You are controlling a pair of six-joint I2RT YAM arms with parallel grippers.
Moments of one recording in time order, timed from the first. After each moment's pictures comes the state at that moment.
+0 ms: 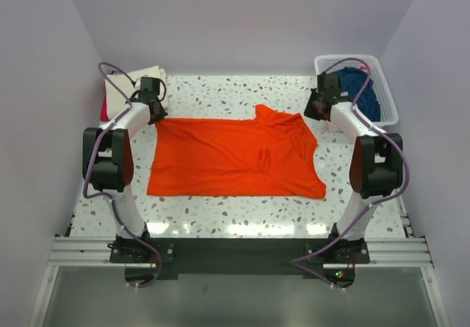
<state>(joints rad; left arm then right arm) -0.05 1.92 1.38 -0.37 -0.30 -0.47 0.10 1.85 1.40 -0.39 0.08 0.41</state>
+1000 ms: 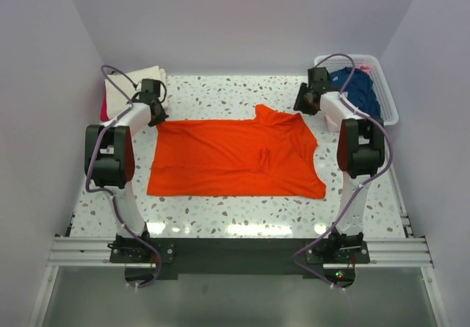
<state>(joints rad) -0.04 1.96 1.38 -0.36 -0.26 -0.47 0.11 2.12 1.66 -0.42 0.04 0.39</state>
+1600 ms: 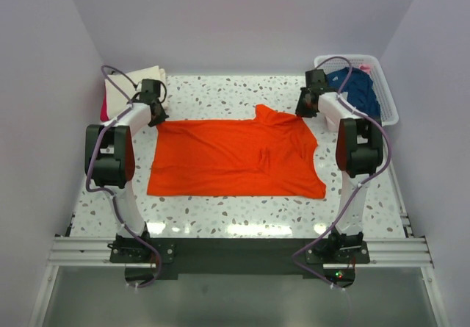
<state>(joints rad) -0.04 1.96 1.38 -0.36 -0.26 -0.47 0.12 2.14 1.66 -0.47 0.08 0.39</state>
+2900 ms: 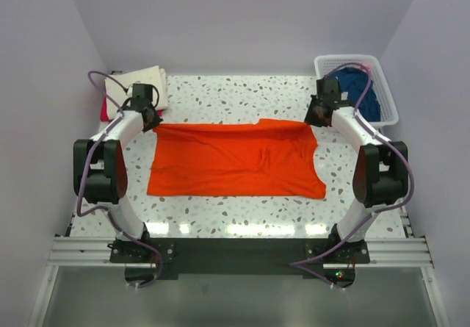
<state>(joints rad) -0.01 1.79 1.25 -0.36 -0.26 -0.50 0.12 1.78 1.35 -0.47 0.11 0.41</state>
